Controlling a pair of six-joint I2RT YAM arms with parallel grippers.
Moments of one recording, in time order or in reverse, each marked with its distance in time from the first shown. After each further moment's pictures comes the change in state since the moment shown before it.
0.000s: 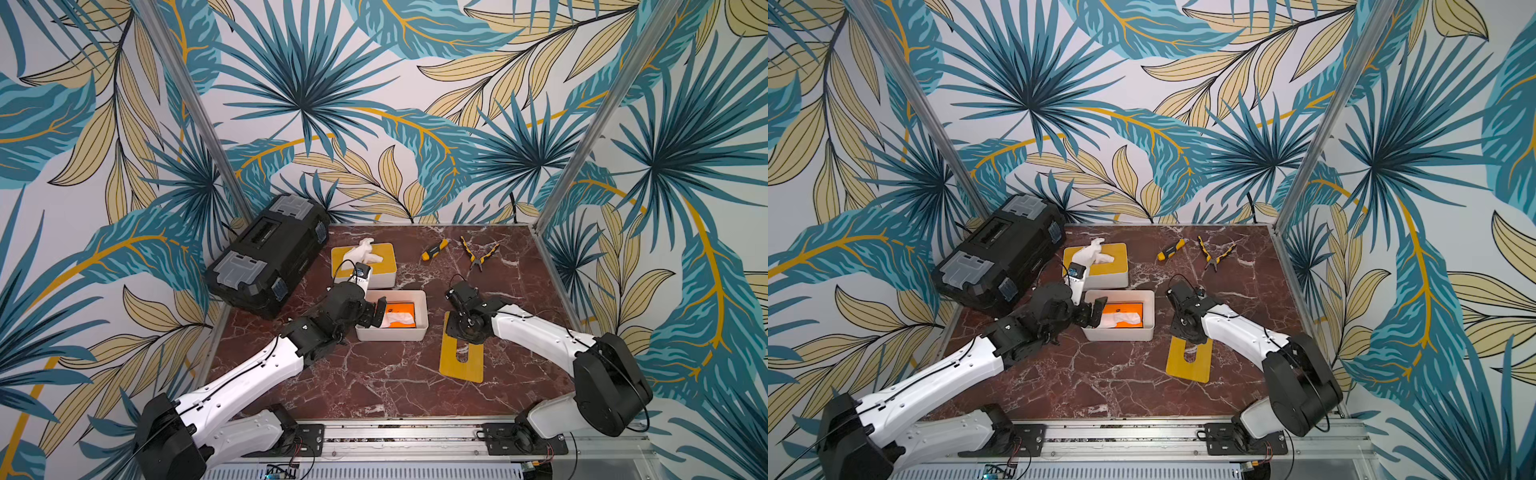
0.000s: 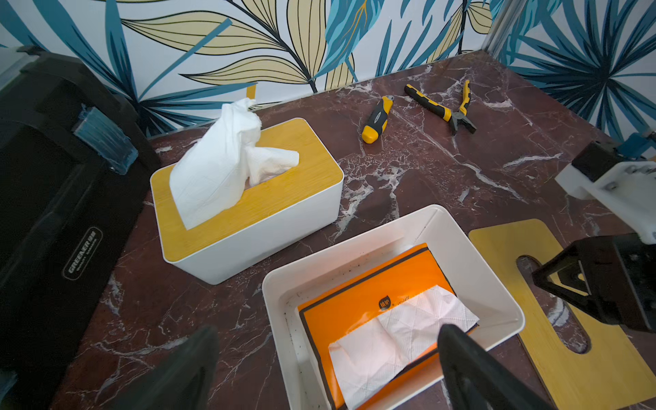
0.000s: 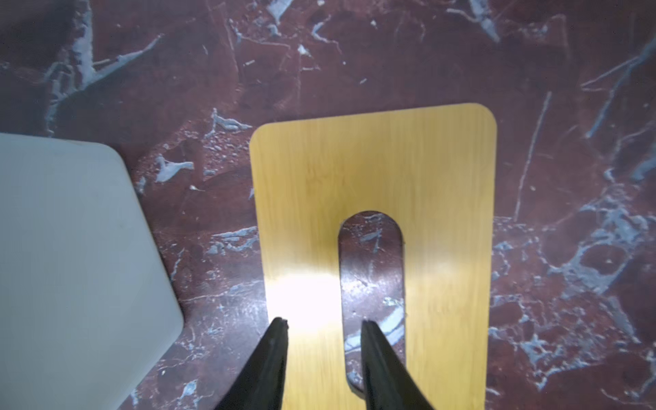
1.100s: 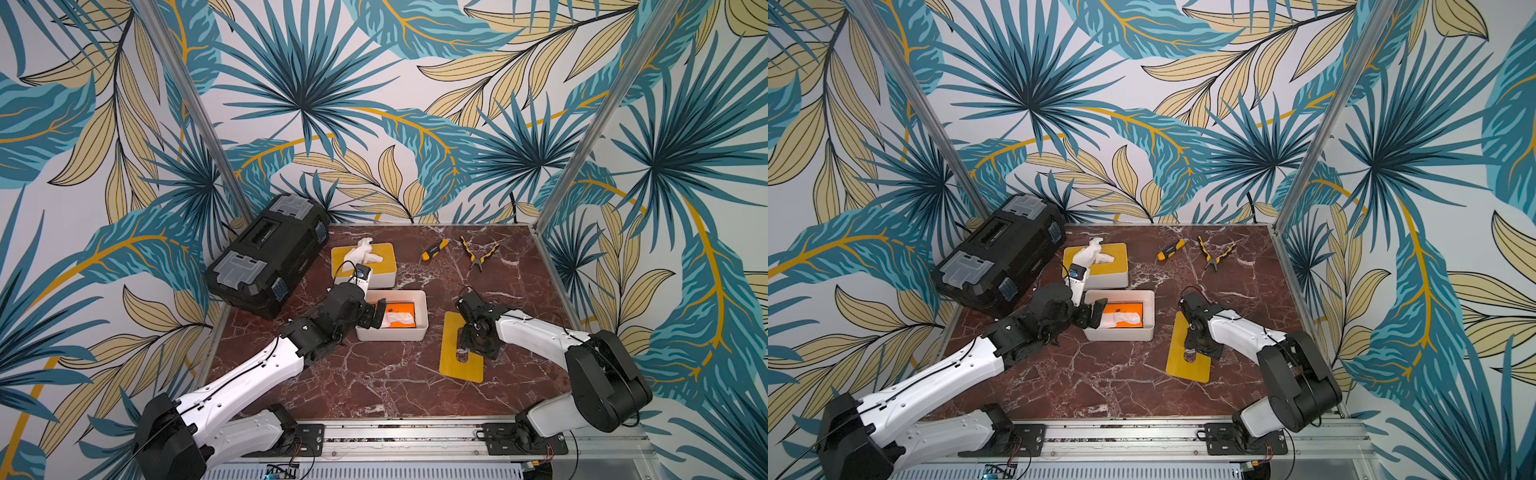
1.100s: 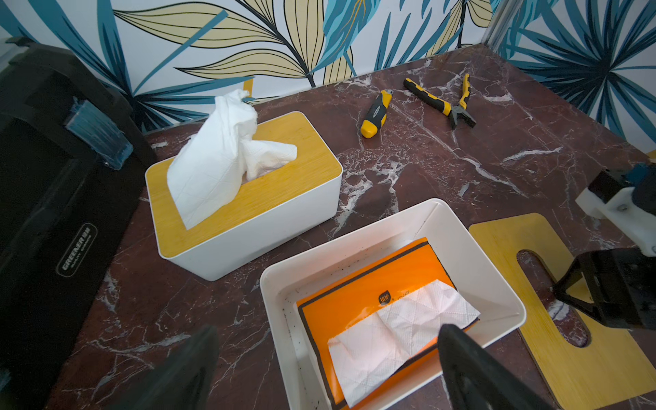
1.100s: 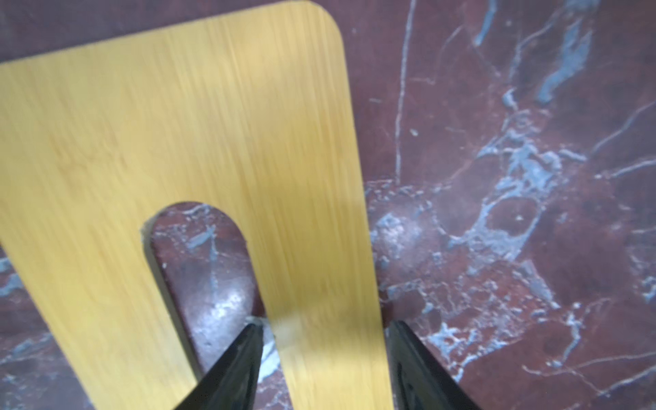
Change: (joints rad) left arm 0.003 0.000 -0.011 0.000 0.010 0.000; right arm -0.096 0.044 -0.101 -0.024 0.008 0.000
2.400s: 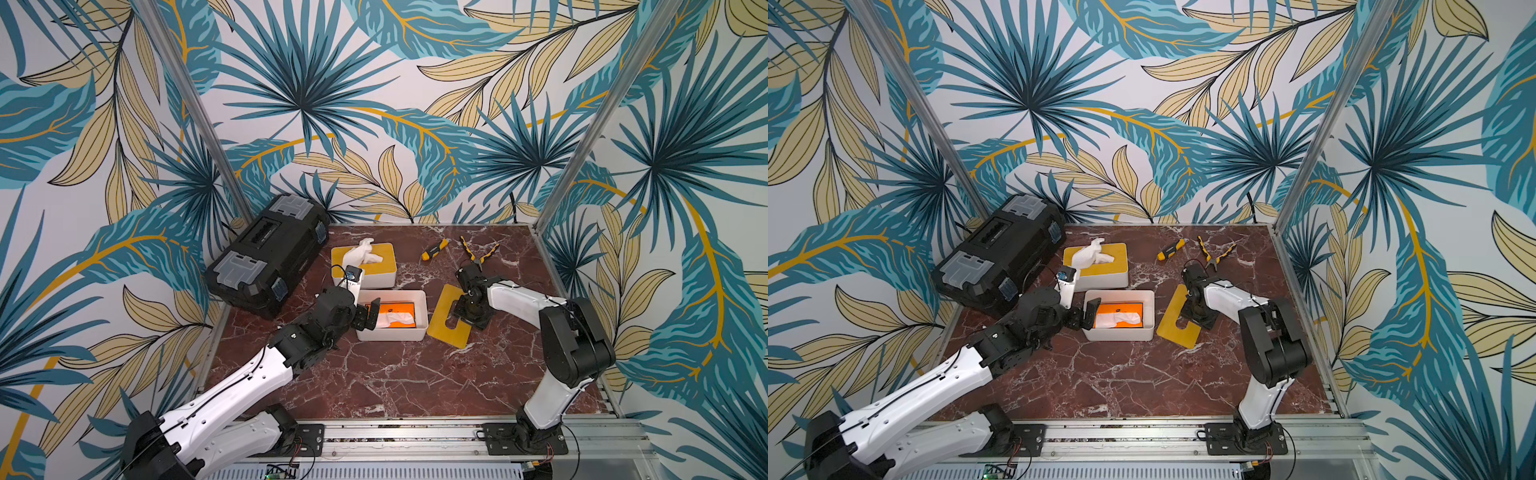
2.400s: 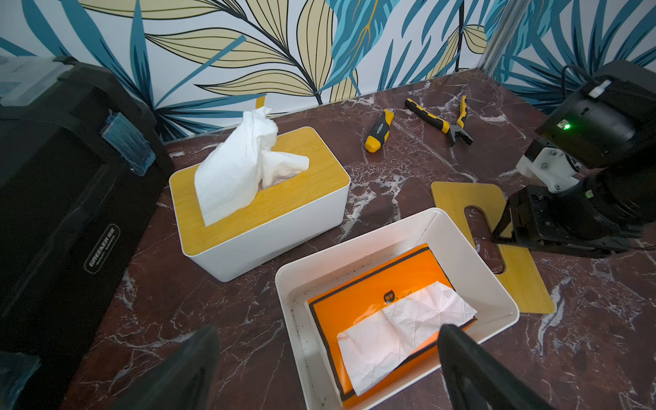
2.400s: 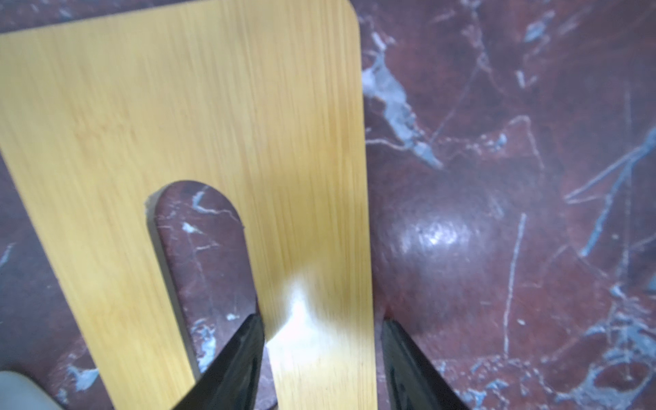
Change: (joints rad) left arm 0.010 -0.100 -0.040 0.000 -0.010 0.003; right arm -0.135 0.245 0.271 0.047 -0.084 0.006
